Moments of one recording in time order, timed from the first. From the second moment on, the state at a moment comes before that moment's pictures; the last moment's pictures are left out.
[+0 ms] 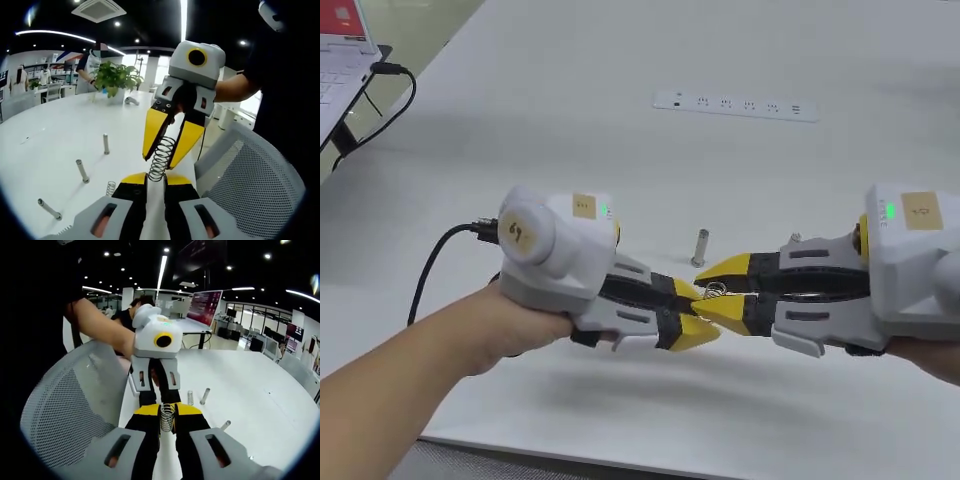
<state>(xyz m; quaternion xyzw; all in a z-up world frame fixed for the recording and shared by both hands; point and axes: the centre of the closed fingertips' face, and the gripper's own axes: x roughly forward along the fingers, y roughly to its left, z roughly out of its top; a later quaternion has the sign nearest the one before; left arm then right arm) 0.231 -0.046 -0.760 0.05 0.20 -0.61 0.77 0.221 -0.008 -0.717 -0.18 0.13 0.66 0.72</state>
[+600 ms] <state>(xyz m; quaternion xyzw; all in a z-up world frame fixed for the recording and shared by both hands) 0.243 -0.019 -0.764 0.06 0.21 -0.57 0.79 0.231 -0.013 -0.715 -0.18 0.13 0.64 0.73</state>
